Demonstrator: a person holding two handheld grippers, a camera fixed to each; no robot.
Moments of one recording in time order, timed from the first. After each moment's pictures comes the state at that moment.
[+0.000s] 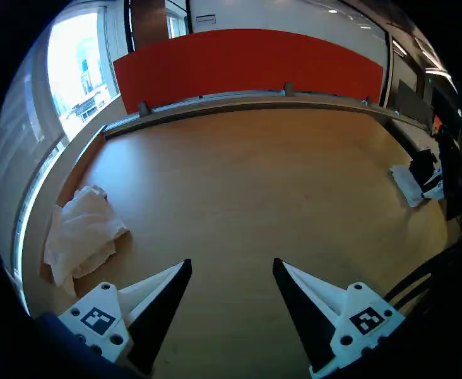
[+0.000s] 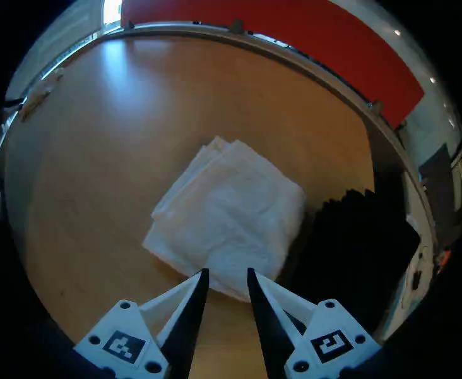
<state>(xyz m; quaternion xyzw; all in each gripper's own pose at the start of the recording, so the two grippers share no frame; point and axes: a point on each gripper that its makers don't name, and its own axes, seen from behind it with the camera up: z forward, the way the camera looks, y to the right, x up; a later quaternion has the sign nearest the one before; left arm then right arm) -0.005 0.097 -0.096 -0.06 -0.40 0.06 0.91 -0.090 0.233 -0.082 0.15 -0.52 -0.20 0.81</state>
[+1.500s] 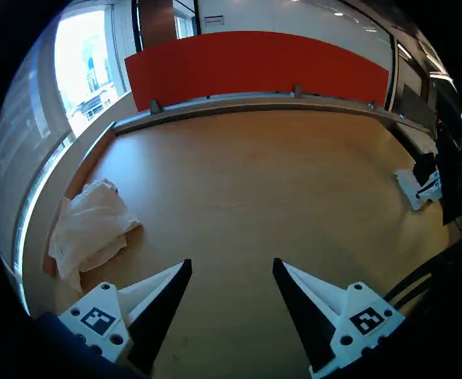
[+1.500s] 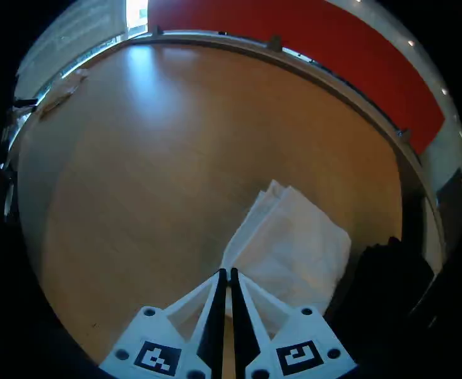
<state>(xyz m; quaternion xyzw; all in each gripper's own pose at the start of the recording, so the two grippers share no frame) -0.001 0.074 -0.108 -0.04 -0.39 0.05 0.92 -0.090 0.149 -0.073 0.22 -0.50 -0.19 0.81</state>
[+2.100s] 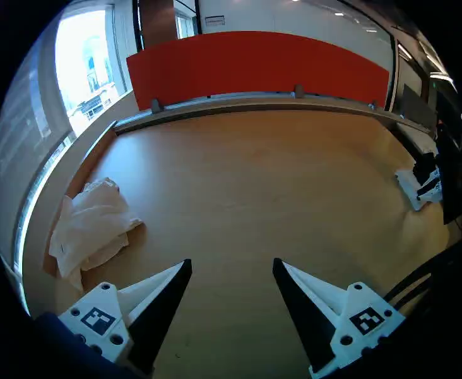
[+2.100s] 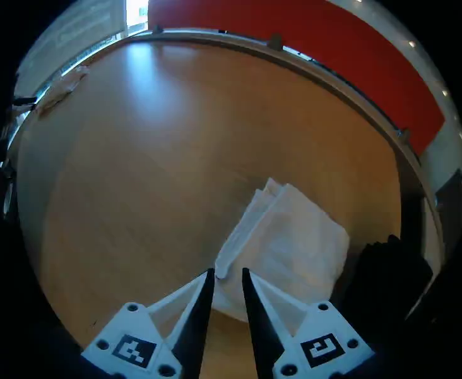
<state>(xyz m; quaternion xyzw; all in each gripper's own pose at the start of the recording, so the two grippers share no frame) -0.002 0.068 -0.111 -0.04 -0.39 0.05 0.92 -0.090 0.150 -0.076 0.22 -0.50 -0.19 0.81</state>
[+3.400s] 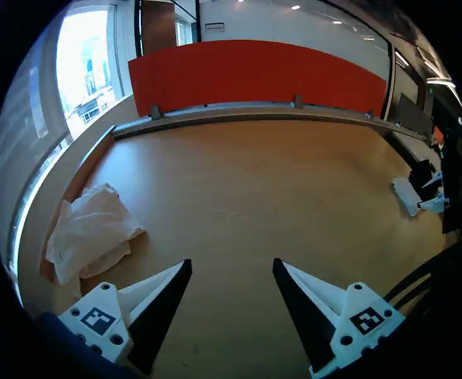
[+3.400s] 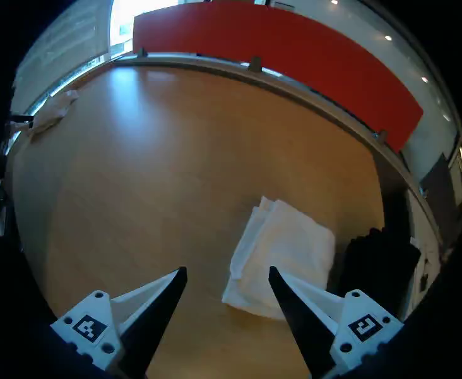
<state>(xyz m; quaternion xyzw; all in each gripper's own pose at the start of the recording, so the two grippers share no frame) 0.007 0.053 -0.101 -0.06 -0.37 0.04 0.93 -0.053 0.124 -0.086 0.16 -0.45 -0.16 0.86</state>
